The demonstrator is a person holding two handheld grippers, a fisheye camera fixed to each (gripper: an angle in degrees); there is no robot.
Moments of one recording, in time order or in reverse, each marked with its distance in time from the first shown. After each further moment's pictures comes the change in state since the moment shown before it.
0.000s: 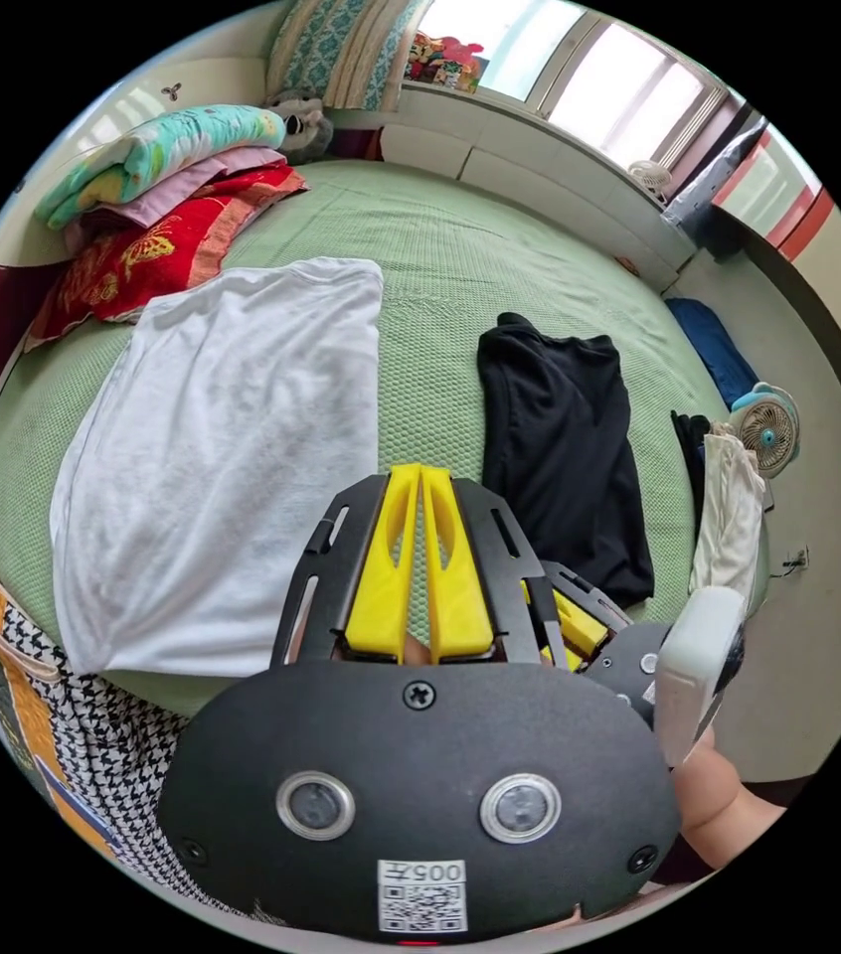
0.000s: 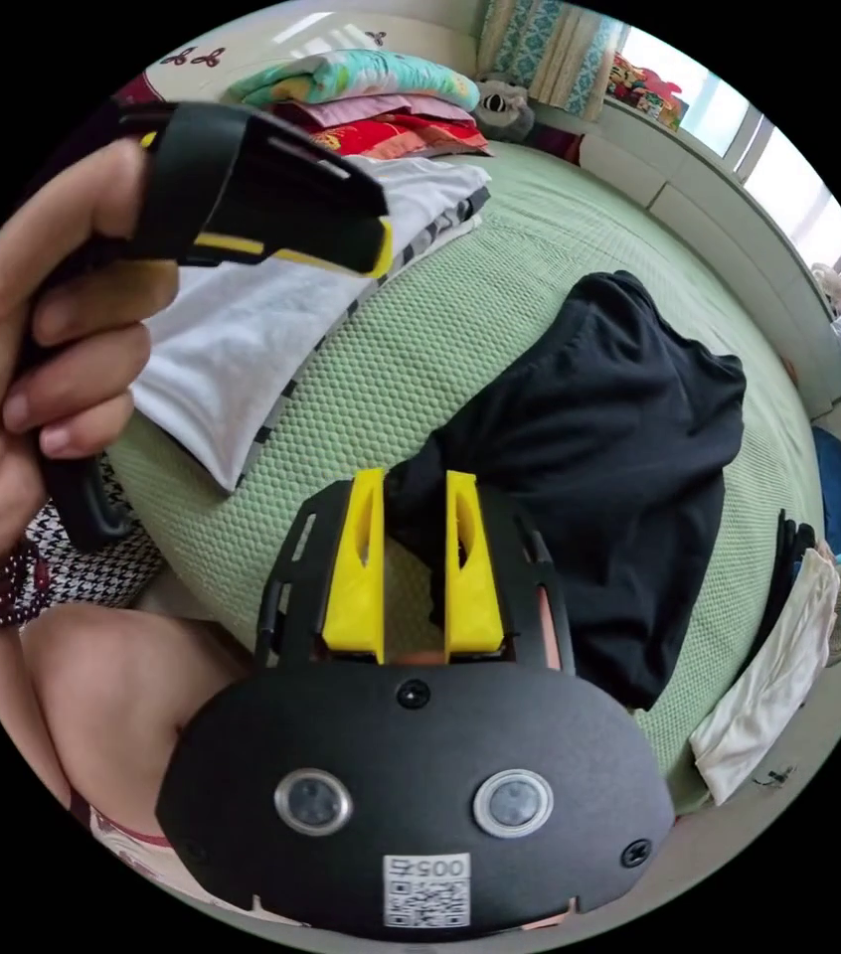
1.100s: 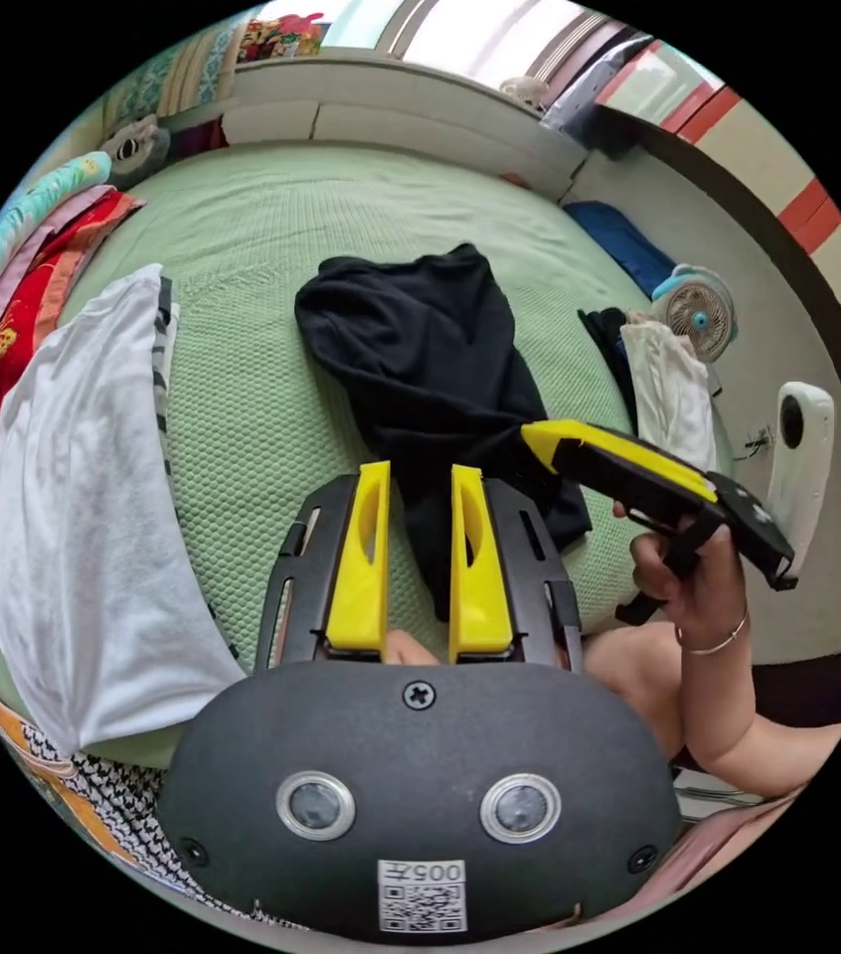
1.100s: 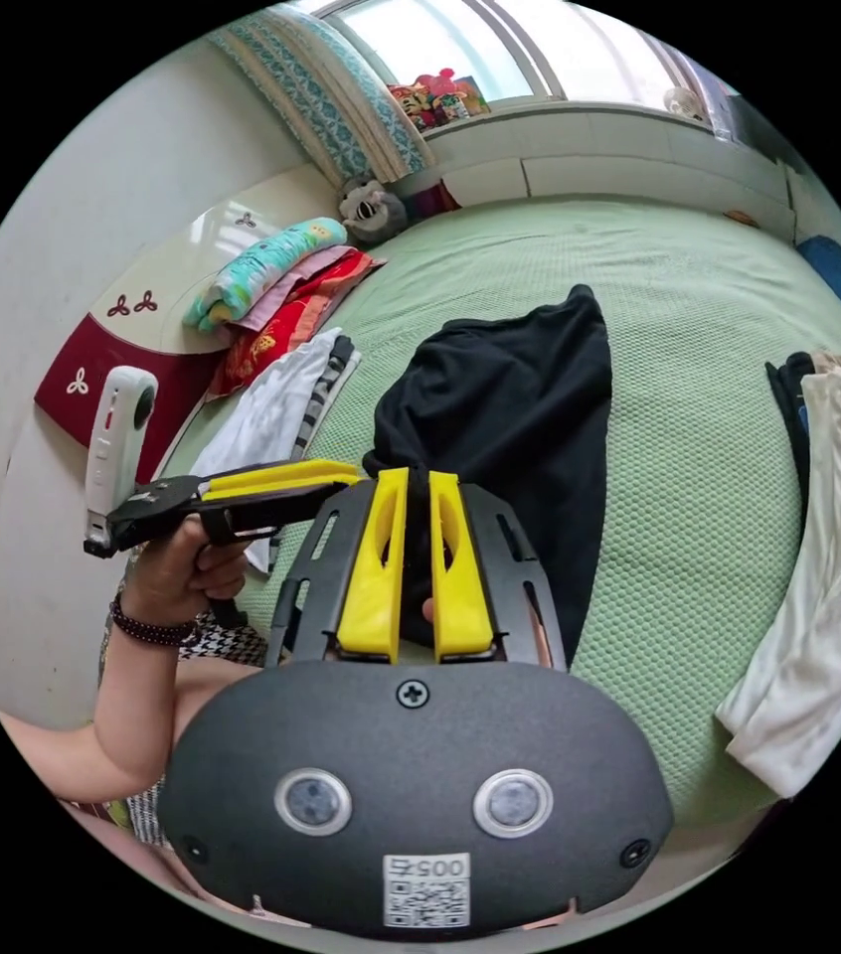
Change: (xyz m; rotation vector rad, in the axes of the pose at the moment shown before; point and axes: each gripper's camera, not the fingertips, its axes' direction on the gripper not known) left arm 0.087 -0.018 0.067 -0.154 0.153 0.286; right arm 0.183 0.094 -0.068 0.274 -0.329 0.380
